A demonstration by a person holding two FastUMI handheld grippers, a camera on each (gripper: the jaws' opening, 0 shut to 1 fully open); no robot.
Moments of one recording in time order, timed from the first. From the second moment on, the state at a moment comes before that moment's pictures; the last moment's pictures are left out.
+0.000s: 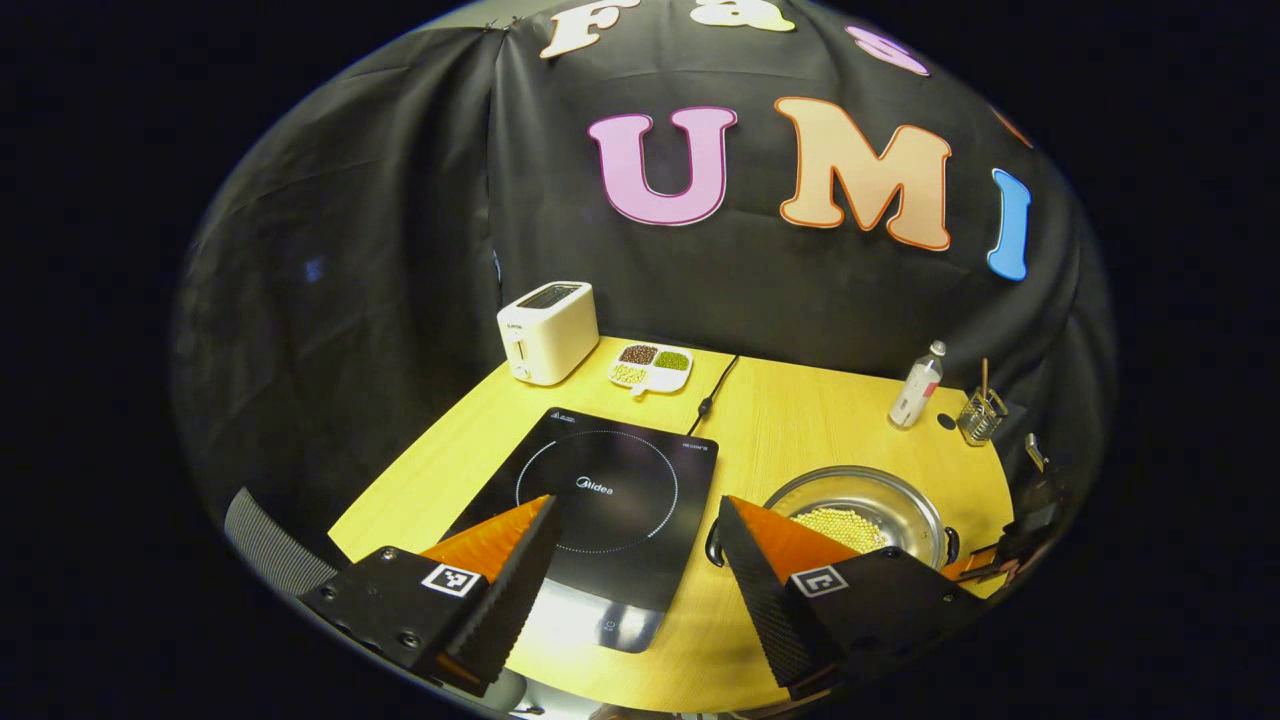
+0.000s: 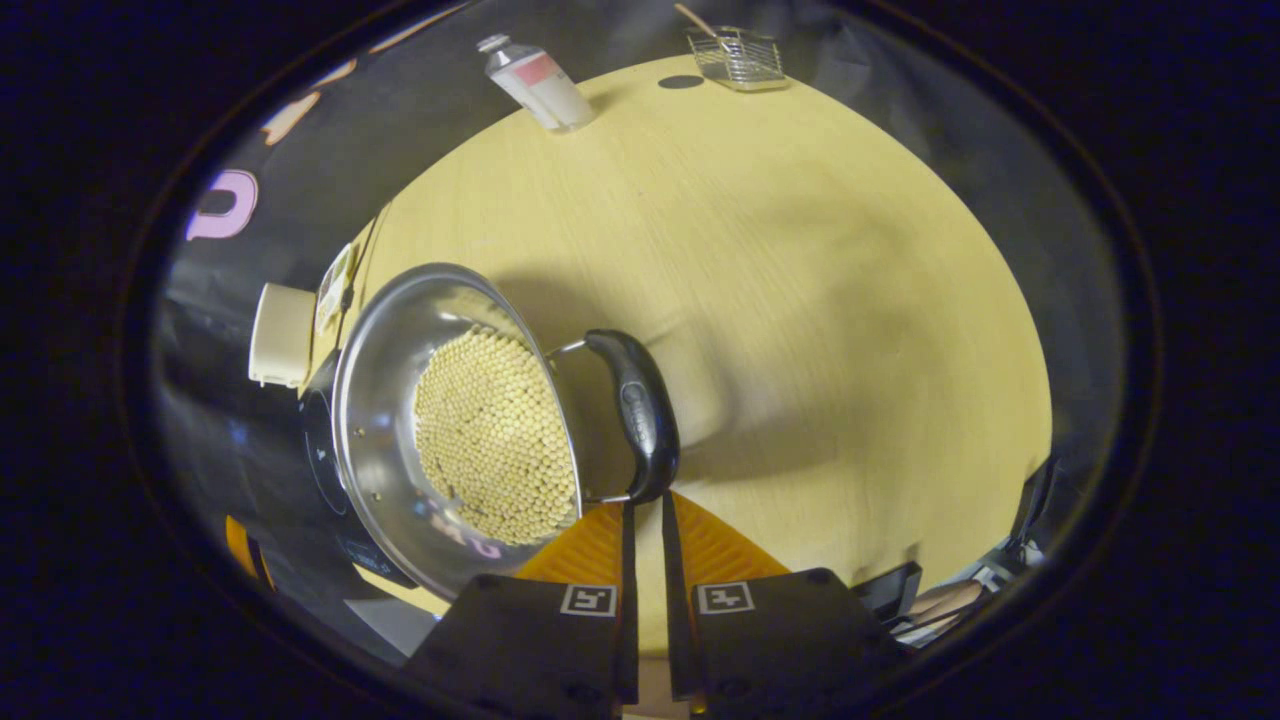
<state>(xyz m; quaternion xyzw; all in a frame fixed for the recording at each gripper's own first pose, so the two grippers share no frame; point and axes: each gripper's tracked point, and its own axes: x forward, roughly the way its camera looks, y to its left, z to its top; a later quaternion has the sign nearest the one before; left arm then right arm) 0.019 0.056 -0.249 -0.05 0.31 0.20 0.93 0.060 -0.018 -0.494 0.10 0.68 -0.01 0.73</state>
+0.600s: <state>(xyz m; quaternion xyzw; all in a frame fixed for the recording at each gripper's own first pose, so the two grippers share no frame) 0.033 0.036 -0.284 -0.08 0.35 0.16 0.92 0.068 -0.040 -0.465 0.12 0.68 0.00 0.73</state>
